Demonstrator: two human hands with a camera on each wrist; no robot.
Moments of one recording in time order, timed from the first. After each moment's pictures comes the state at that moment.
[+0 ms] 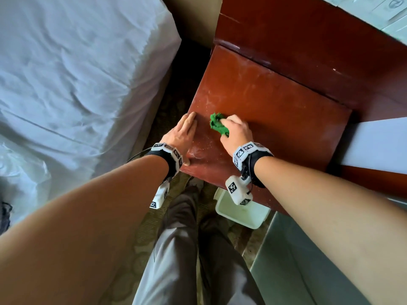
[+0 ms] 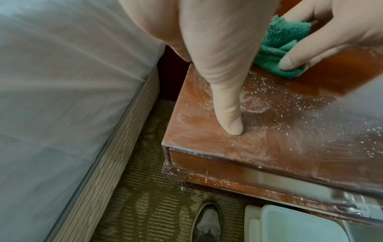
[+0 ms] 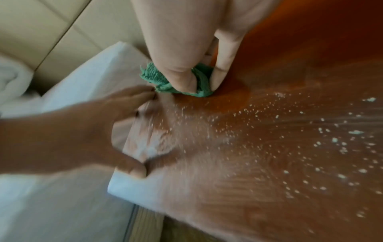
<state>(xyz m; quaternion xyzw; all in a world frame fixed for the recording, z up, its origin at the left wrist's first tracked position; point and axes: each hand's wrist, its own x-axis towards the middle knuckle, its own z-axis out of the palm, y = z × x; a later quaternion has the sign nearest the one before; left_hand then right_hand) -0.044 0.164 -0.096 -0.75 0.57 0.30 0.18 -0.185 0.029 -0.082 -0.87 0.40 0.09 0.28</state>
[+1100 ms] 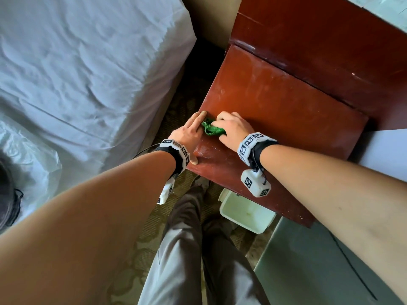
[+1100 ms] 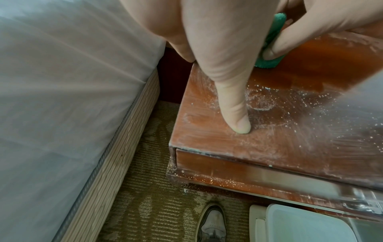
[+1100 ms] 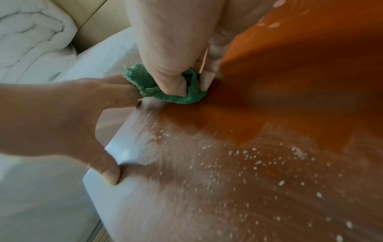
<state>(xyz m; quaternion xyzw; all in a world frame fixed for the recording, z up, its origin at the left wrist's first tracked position) -0.043 0.170 -0.088 -0.76 0.55 0.31 0.14 -0.154 0.020 -0.079 -0.94 0.18 0.18 0.24</state>
